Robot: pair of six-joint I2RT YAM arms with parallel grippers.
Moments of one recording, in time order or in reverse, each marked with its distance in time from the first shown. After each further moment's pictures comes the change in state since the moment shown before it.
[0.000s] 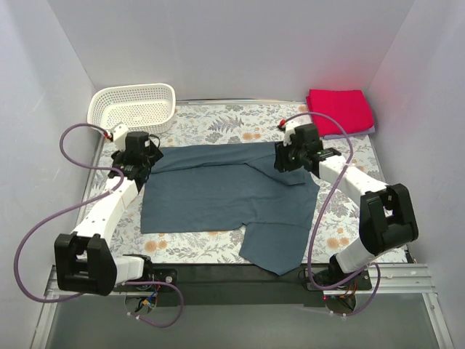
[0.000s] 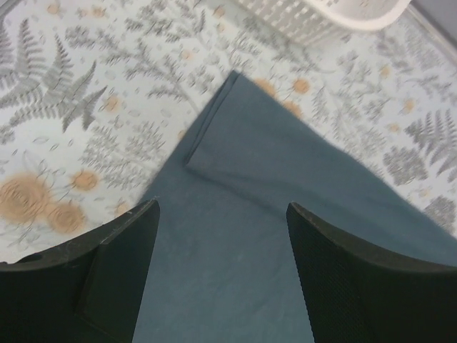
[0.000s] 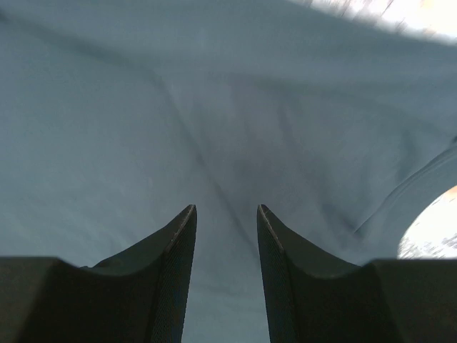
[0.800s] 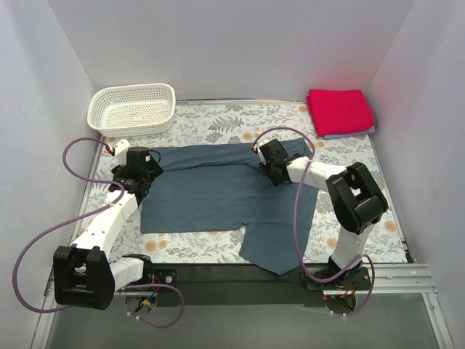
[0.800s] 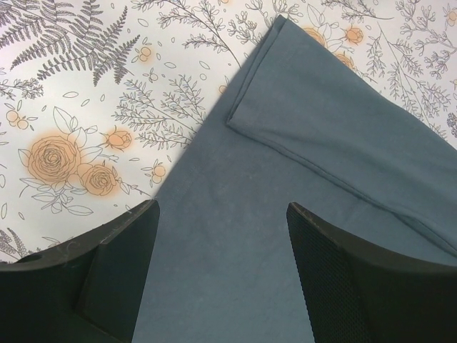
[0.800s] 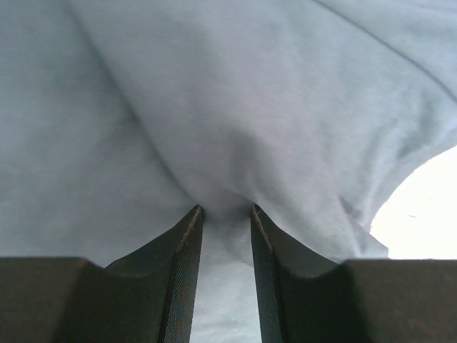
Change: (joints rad) left arm -0.005 -0.134 -0.205 -0.021 0.000 0.022; right arm 0.246 0.260 0.031 -0.087 0.497 -0.205
